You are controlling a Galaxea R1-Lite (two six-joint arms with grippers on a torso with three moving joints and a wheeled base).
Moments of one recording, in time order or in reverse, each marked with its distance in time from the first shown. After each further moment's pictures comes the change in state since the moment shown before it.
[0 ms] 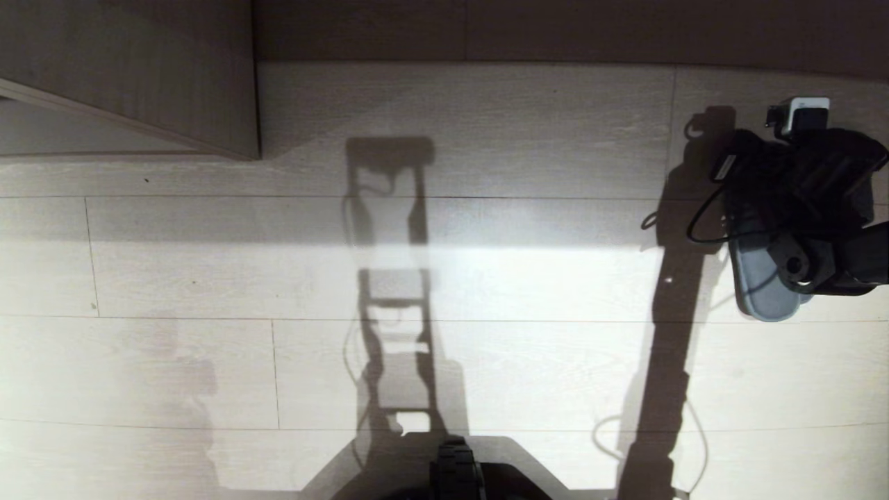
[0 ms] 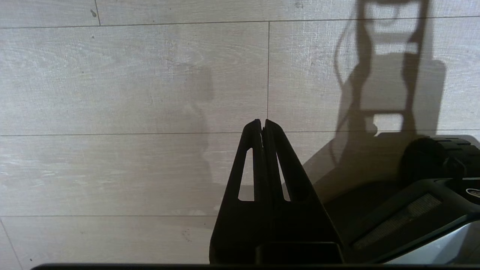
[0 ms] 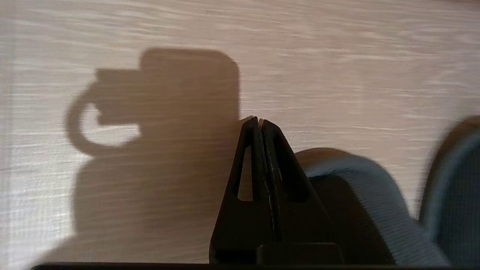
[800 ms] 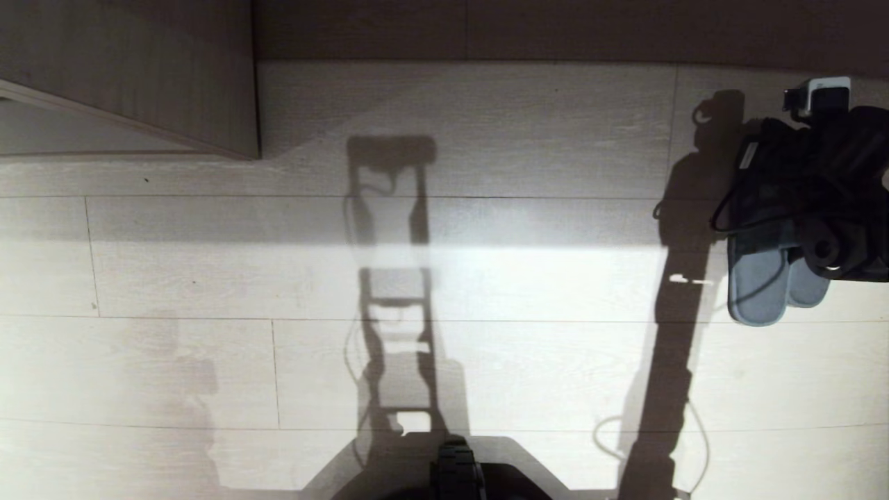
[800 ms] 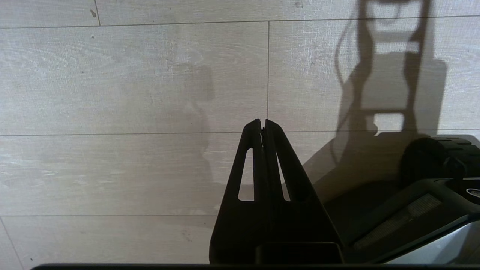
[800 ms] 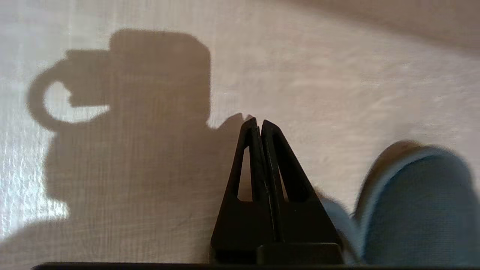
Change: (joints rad) left arm 0.000 0.000 0.000 0.000 0.000 0.000; right arm -0.028 -0.076 -0.028 0.087 -0.022 -0.086
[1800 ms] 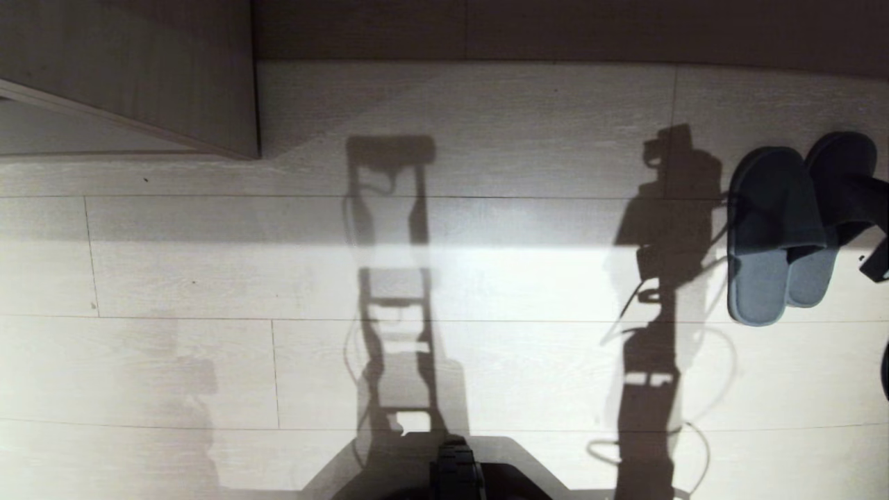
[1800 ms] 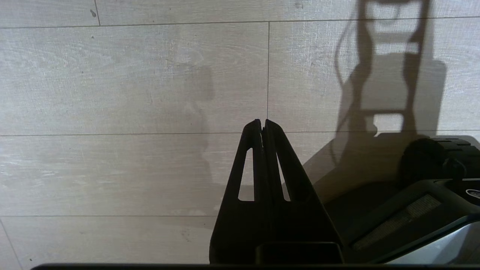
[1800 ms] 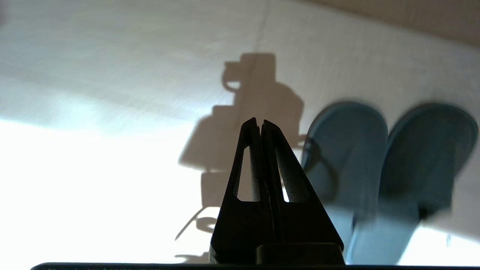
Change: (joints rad) left arm 0.000 0.000 0.000 -0.001 0.000 -0.001; right arm 0.001 -0.895 0.908 0.104 0.439 0.067
